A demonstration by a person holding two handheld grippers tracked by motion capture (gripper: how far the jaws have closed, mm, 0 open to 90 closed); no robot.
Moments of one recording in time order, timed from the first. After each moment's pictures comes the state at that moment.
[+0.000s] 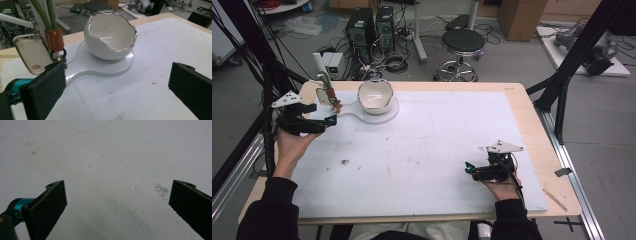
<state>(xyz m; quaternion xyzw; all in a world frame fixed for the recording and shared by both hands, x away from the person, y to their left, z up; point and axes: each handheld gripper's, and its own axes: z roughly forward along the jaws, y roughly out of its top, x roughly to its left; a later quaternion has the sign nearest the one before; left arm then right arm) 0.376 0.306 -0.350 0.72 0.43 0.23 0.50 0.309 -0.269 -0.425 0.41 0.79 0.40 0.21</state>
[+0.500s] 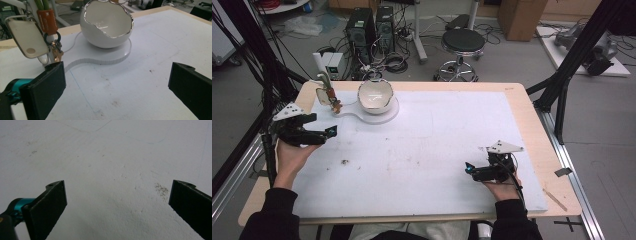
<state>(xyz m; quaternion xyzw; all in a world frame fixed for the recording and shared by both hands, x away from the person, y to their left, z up) 0.354 0.306 -0.368 0.72 0.43 0.23 0.50 0.308 -0.270 -0.426 0.41 0.79 0.40 0.21</state>
